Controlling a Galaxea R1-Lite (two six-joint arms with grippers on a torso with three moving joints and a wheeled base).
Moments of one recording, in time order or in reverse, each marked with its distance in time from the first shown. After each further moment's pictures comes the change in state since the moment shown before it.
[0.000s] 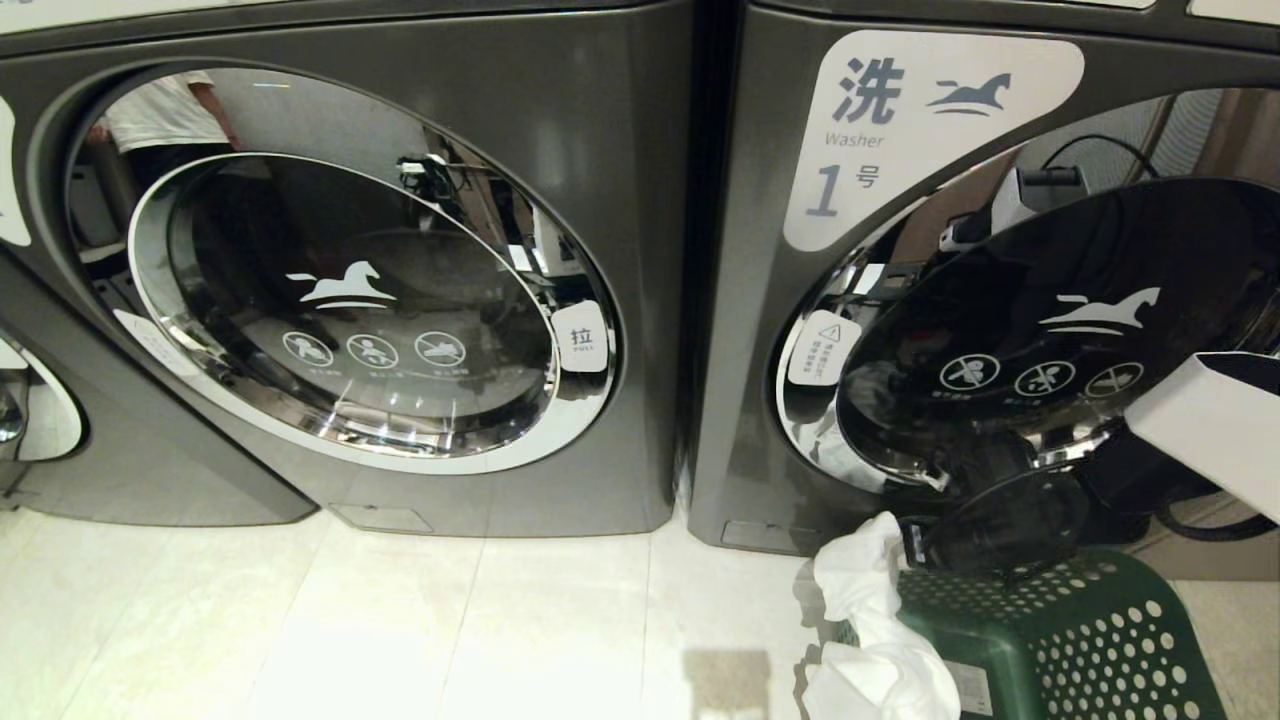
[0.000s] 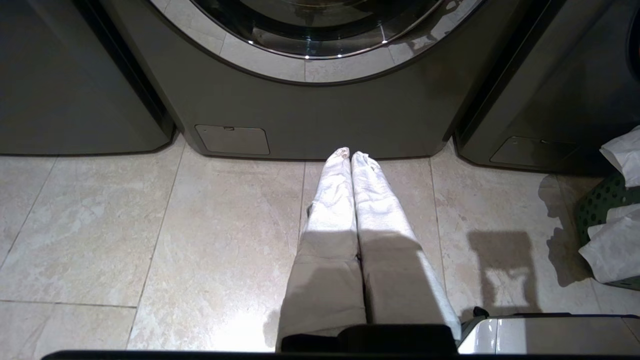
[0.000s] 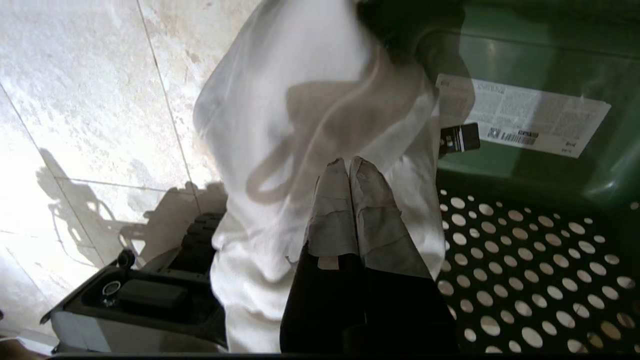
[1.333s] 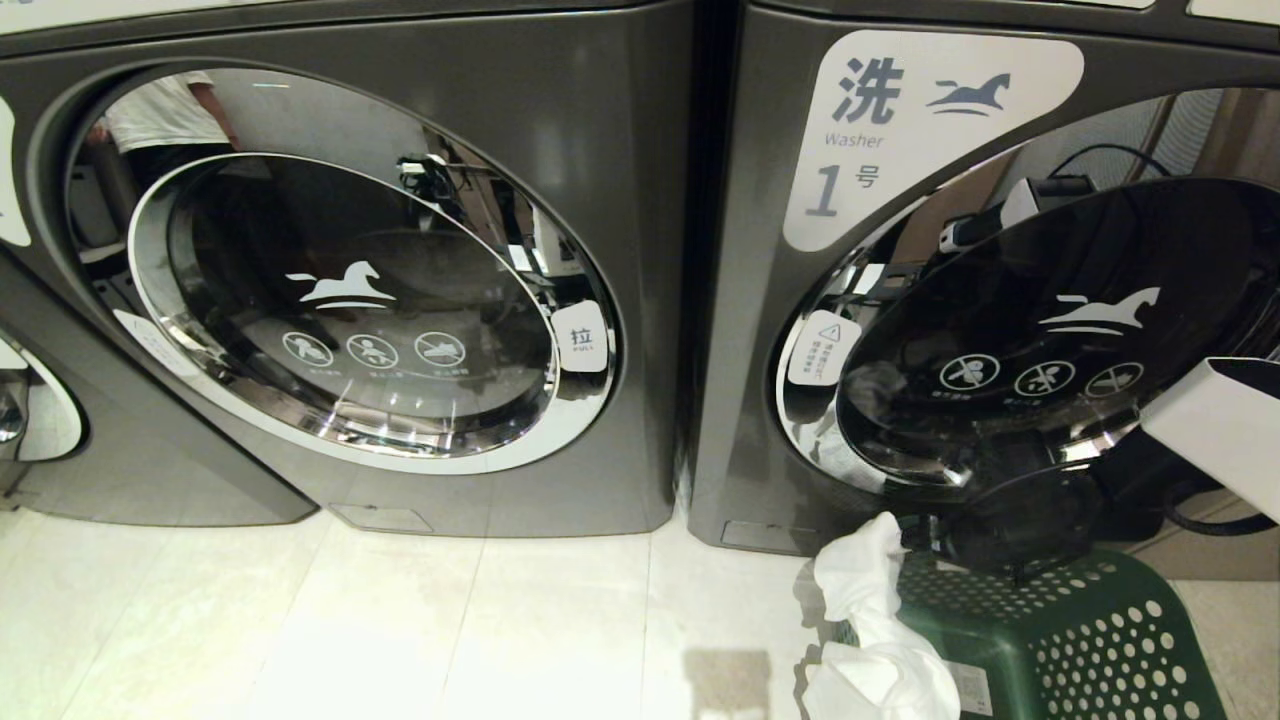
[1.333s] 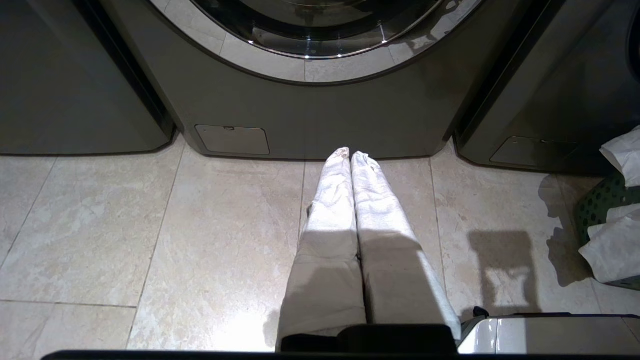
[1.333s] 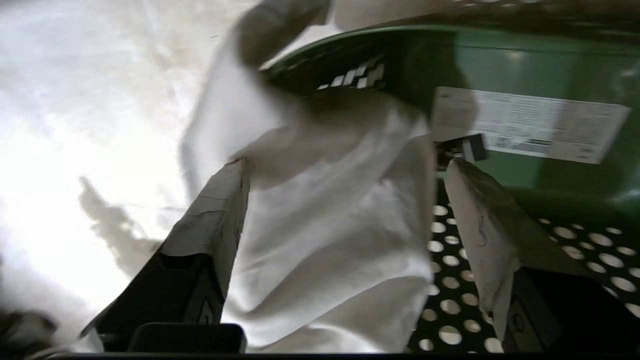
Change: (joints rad) left arm 0.000 0.000 0.000 0.000 0.000 0.000; right arm -0.083 0.037 -0.047 -0.002 0.111 0.032
